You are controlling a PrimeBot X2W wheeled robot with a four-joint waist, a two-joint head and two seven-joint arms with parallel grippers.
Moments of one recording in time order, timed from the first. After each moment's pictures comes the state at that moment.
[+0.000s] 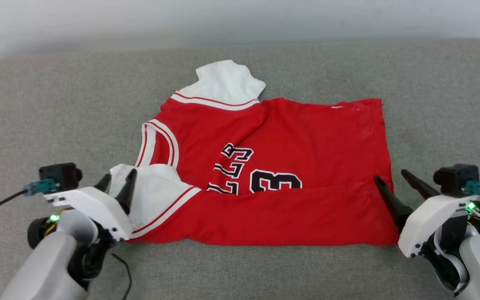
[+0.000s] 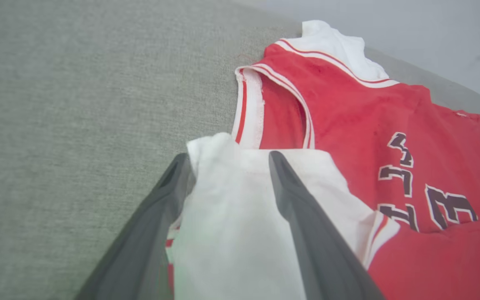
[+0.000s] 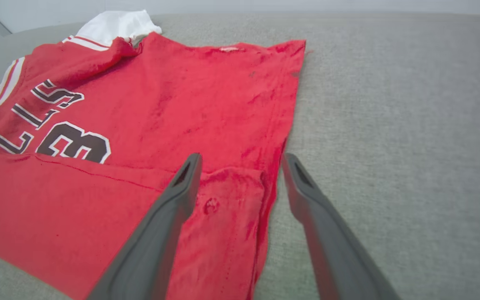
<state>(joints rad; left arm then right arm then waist) -0.41 0.44 -0.43 0.43 -0.91 0.06 0.06 -0.32 -0.35 0.29 0.39 0.51 0.13 0.10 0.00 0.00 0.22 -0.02</state>
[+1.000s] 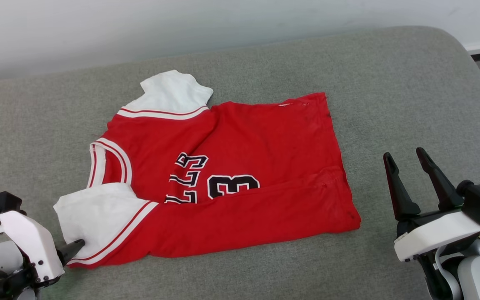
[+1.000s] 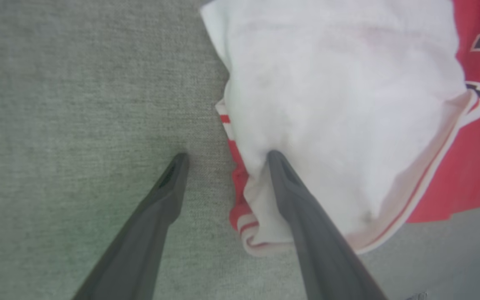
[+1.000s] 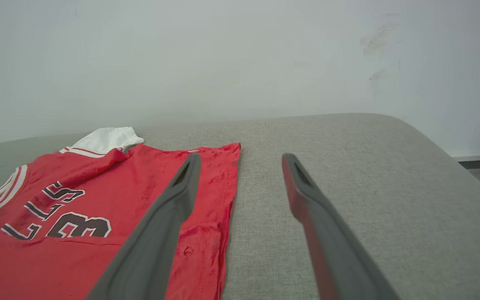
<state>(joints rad) -0.21 0.78 -0.38 0.22 -1.17 0.15 0.61 -0.14 -0.17 0.07 0.05 0.29 0.13 -0.08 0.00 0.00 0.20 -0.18</state>
